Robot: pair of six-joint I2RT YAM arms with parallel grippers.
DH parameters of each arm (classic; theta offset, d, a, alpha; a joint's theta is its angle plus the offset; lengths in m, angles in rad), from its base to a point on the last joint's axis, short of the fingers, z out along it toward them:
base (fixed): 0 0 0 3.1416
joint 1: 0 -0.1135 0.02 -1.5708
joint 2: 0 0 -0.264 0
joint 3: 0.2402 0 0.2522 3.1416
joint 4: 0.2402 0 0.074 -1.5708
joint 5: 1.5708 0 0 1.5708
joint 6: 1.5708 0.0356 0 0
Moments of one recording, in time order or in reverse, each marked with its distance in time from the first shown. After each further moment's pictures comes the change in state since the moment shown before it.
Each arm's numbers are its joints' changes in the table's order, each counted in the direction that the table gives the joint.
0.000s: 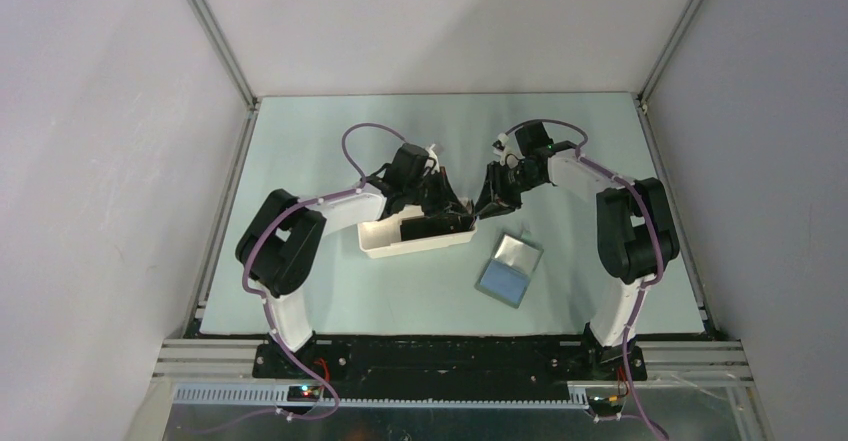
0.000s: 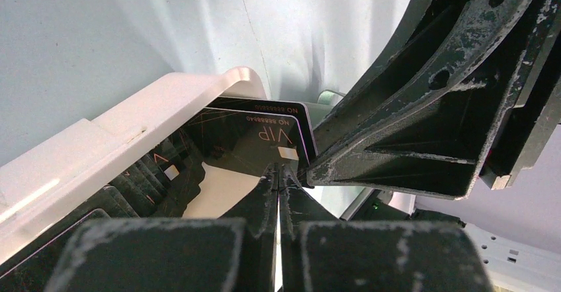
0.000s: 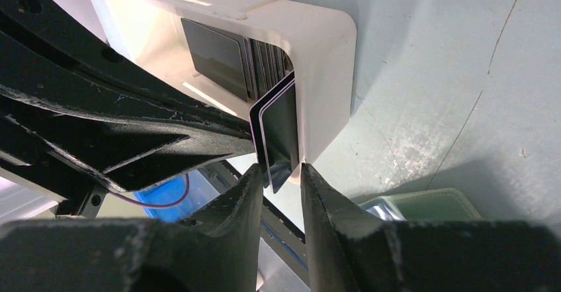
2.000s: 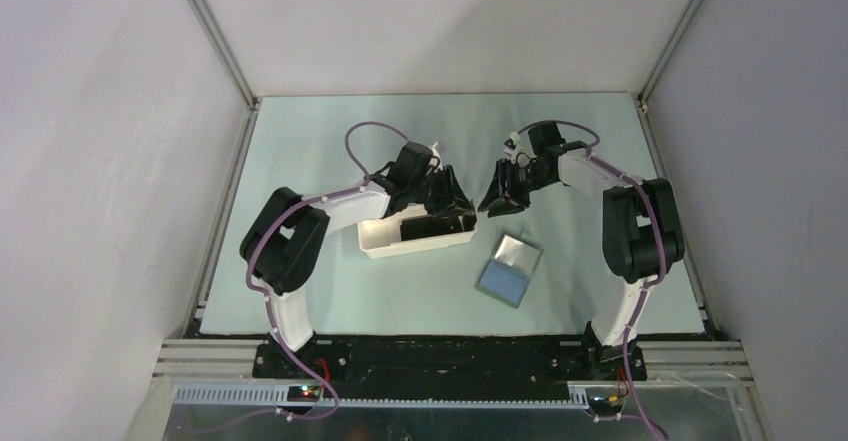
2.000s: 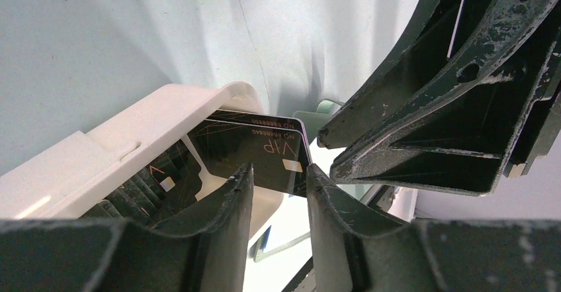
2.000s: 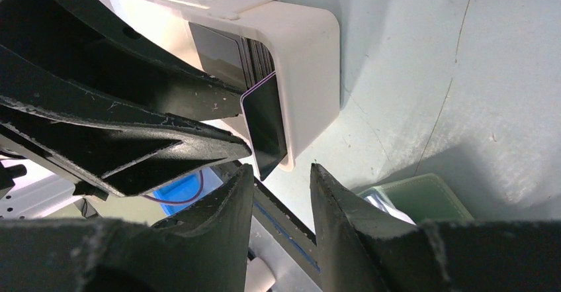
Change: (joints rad) left arm 0.010 -0.025 0.034 0.011 -0.023 -0.011; right arm 0.072 0.008 -0.019 0.003 -0.056 -0.005
